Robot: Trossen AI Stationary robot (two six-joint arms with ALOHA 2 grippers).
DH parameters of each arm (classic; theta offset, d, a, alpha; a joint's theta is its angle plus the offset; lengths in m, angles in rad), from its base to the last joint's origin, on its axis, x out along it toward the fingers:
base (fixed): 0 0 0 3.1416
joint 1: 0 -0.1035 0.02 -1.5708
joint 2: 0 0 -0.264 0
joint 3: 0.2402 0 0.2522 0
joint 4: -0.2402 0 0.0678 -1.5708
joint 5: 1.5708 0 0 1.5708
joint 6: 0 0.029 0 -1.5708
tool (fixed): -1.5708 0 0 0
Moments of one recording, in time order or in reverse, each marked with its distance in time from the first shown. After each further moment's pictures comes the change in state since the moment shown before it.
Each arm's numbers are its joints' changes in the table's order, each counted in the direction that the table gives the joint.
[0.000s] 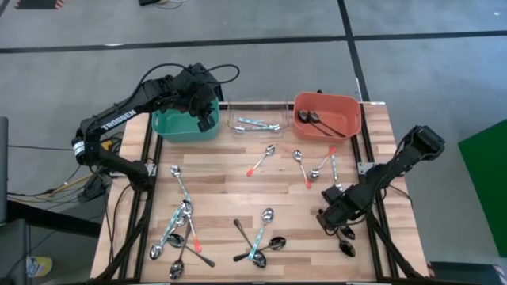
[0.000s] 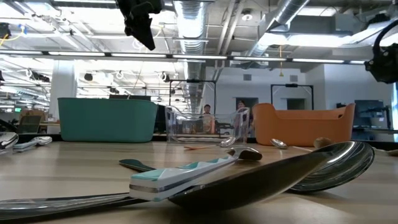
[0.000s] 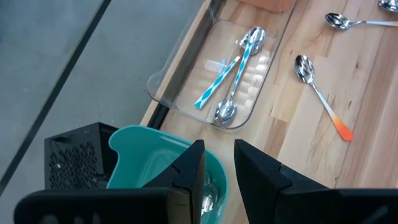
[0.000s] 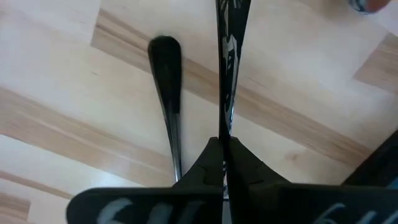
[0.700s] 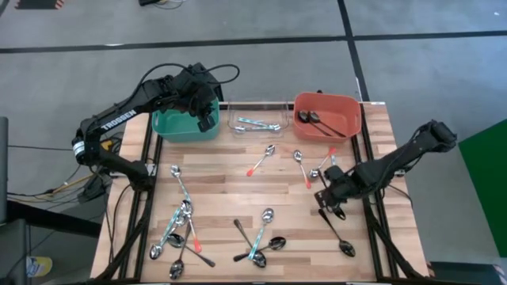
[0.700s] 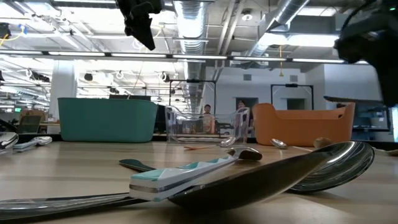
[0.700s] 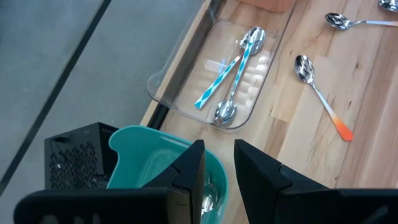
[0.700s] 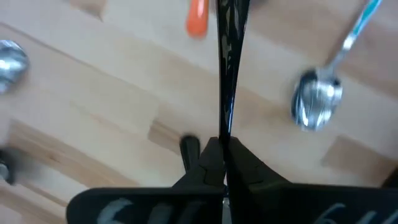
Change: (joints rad) left arm 0.000 0.000 0.000 0.000 0.000 0.001; right arm 0.208 0.239 0.001 -0.082 -0.193 -0.167
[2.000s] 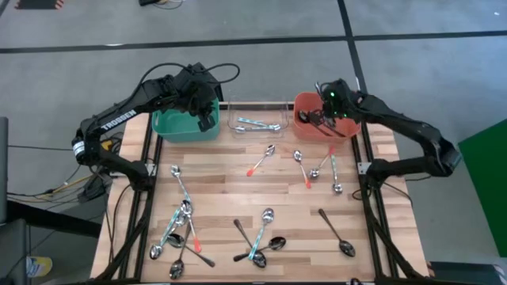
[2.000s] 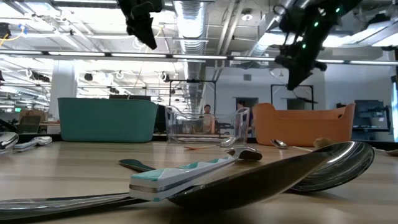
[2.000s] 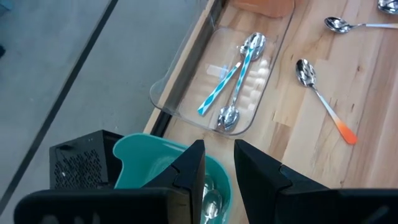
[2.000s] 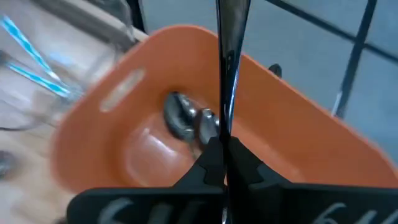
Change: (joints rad) left arm 0.000 0.000 0.000 0.025 0.001 0.032; right arm 1.197 -0.052 0.204 0.345 -0.169 -1.433
